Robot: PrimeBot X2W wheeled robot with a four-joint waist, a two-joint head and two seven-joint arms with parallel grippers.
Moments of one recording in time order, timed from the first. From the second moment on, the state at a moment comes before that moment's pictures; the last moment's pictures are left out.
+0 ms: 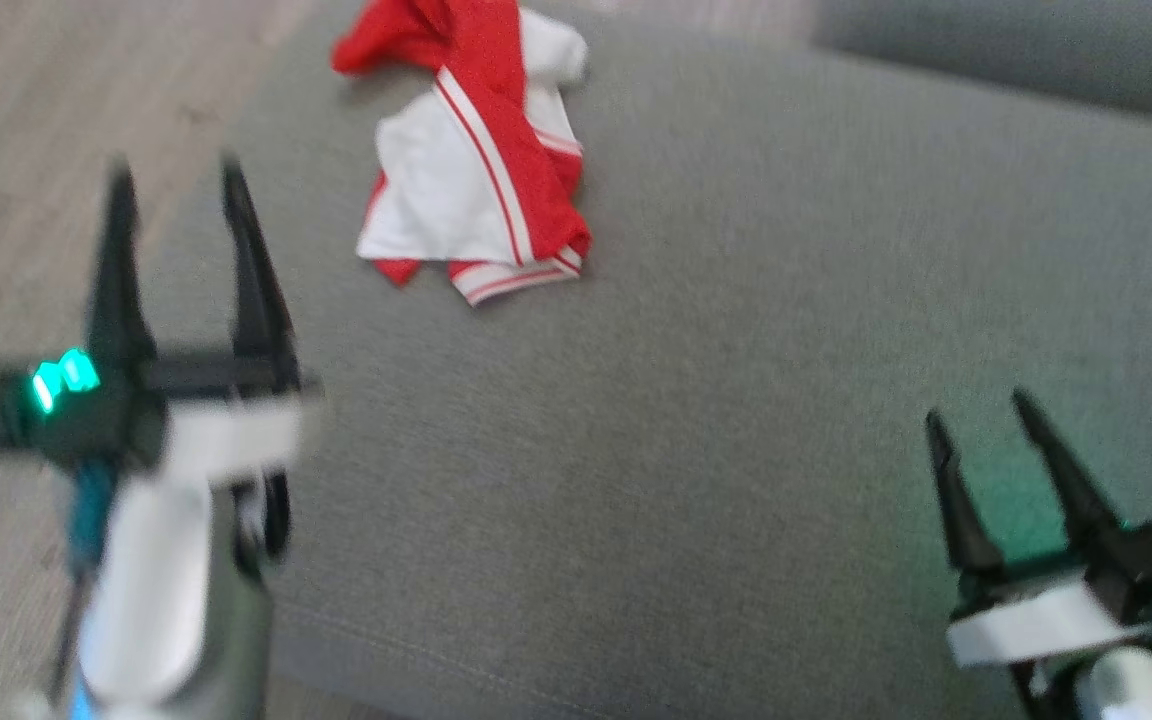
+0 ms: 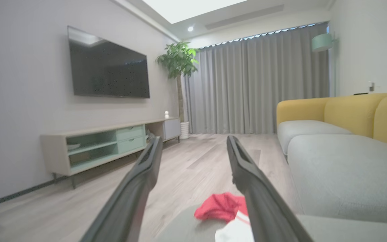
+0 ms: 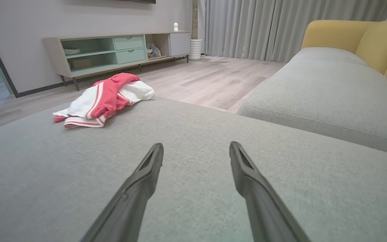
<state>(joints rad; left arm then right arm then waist) -0.28 0.06 -0.08 0.06 -0.09 0.08 -0.26 0.09 -0.13 0.06 0.07 0.03 0.13 -0.25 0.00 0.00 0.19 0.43</state>
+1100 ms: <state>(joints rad) -1.22 0.17 -0.23 1.18 -0.12 -0.11 -0.17 -0.16 -0.27 0.09 -0.03 -0.01 0.13 -0.26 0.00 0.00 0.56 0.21</state>
